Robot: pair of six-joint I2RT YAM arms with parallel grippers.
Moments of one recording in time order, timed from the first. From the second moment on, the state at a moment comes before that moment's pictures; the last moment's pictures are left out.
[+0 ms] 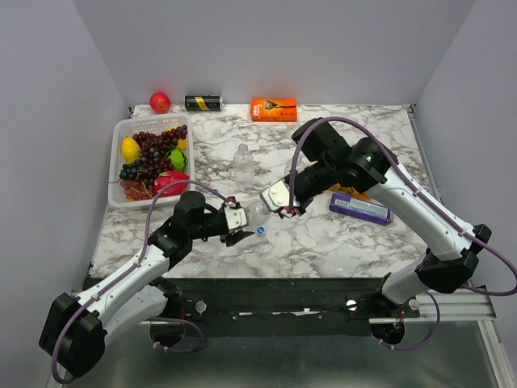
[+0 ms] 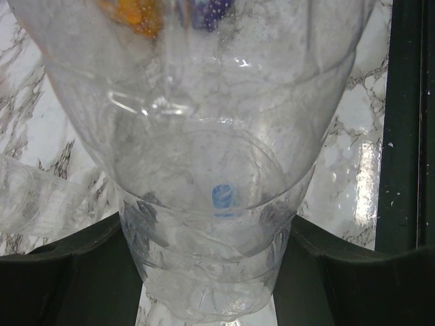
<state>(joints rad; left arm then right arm) -0.58 0.88 0.45 0.05 0.64 0.49 0.89 1.52 1.83 -1.23 -0.64 -1.28</state>
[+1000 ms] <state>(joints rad) -0.59 0.87 0.37 0.21 0.45 0.35 0.85 1.65 1.93 -1.19 -0.62 -1.07</state>
